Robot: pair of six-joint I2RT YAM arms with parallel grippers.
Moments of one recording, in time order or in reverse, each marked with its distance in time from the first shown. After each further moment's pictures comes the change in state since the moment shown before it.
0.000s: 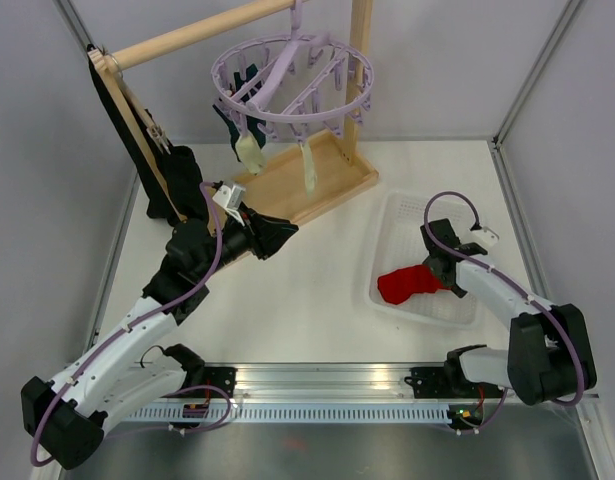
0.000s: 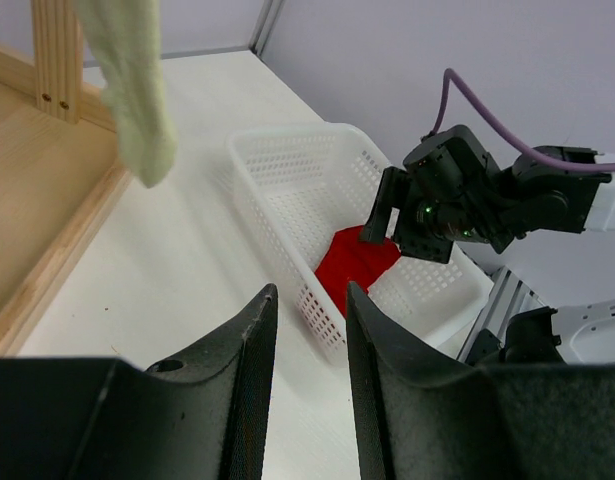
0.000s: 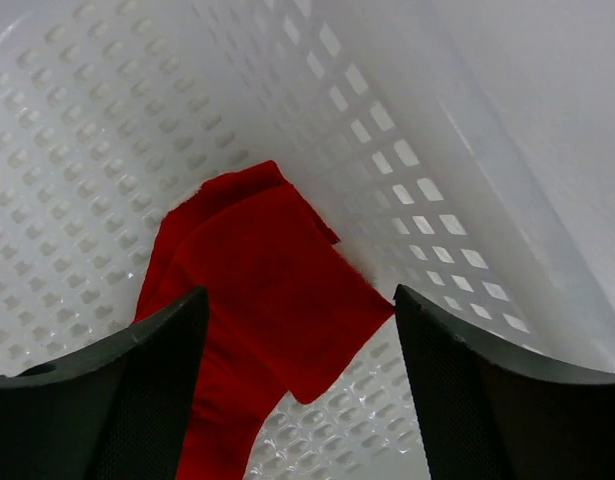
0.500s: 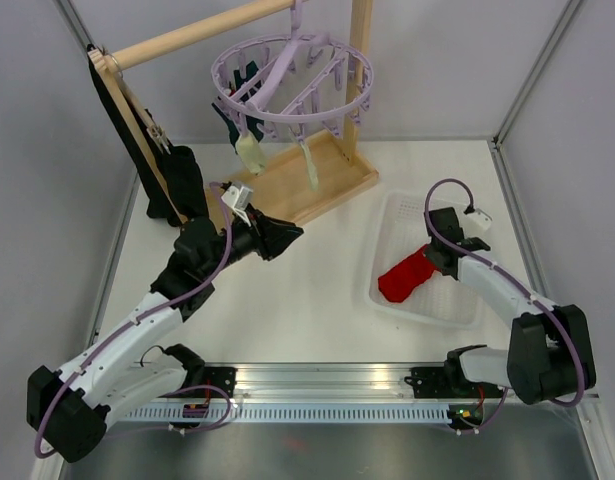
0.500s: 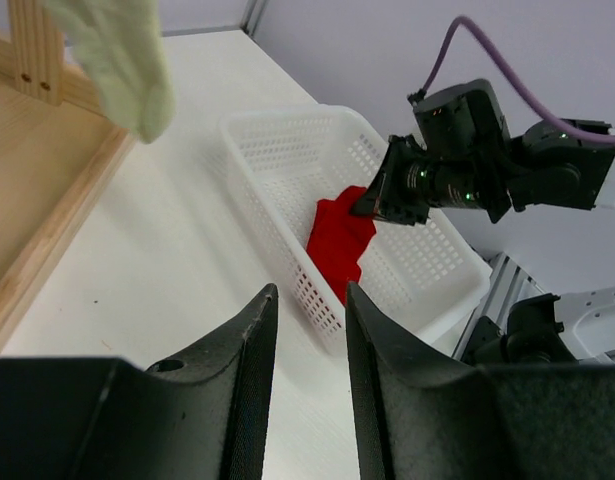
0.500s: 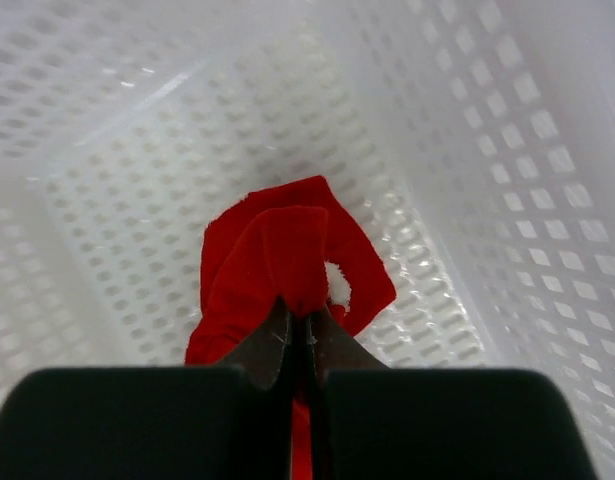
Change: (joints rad) left arm 0.000 0.036 -0.022 0.032 0.024 -0.001; right arm -0.024 0.029 0.010 0.194 -0.134 -0.103
